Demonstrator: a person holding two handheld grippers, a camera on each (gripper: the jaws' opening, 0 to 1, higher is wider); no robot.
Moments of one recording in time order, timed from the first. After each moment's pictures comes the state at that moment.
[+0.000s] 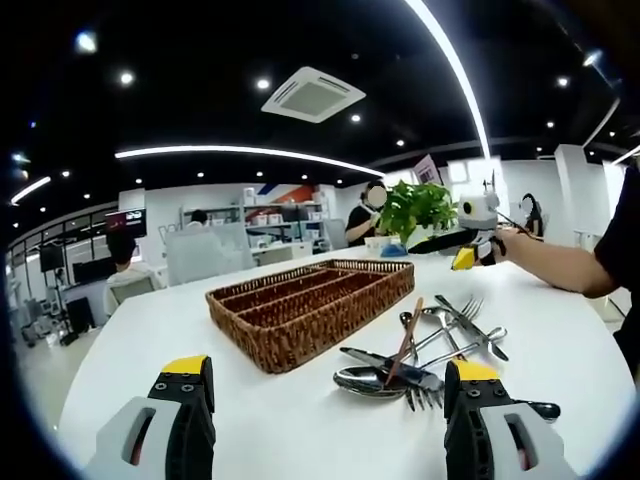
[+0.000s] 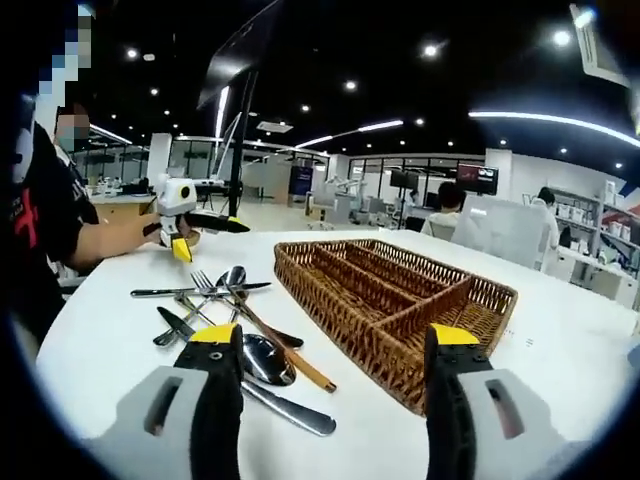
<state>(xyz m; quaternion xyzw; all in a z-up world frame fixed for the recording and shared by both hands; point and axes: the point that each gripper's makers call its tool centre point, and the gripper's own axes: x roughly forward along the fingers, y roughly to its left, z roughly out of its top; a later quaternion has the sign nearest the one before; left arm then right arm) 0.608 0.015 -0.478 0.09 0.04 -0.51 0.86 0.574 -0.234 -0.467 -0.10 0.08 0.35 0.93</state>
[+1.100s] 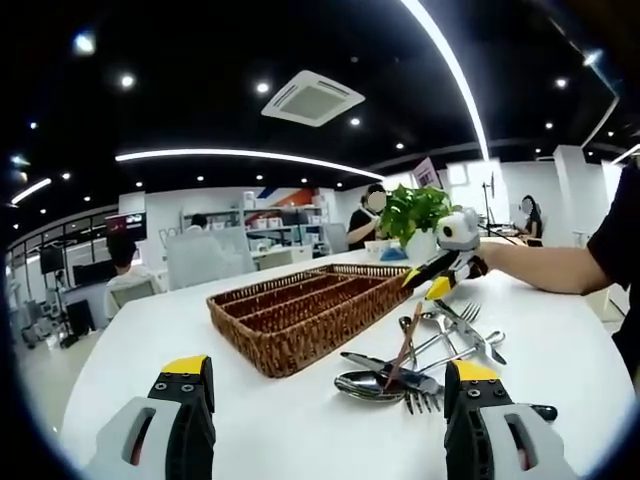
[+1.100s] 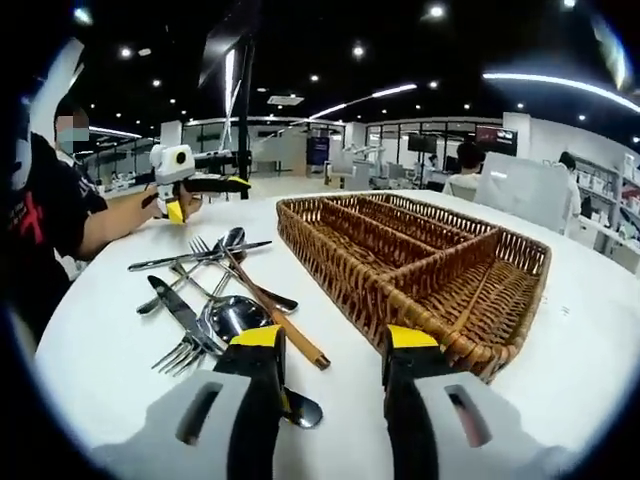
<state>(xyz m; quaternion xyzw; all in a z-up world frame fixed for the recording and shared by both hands) 0.606 0.016 -0.473 0.08 0.03 -0.51 0.86 0.597 -0.234 -0.513 -0.11 0.16 0.39 0.90</state>
